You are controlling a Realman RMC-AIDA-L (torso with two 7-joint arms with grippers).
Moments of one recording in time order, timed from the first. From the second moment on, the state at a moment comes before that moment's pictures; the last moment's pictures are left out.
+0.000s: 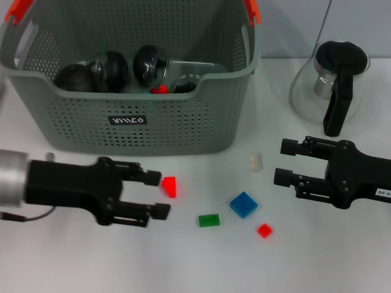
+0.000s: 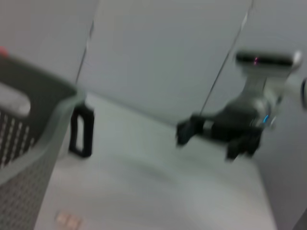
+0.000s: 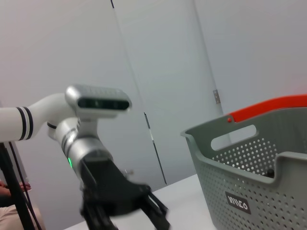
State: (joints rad) left arm -0.46 -2.10 0.74 0.93 2.09 1.84 -1.58; right arm 0.45 2.07 -0.74 -0.59 -1.82 -1.74 1.28
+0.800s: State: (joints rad) left arm -0.48 -2.17 0.81 0.67 2.11 1.28 -1.18; right arm 0.46 2.08 -0.74 -0.59 -1.82 -1.73 1.29
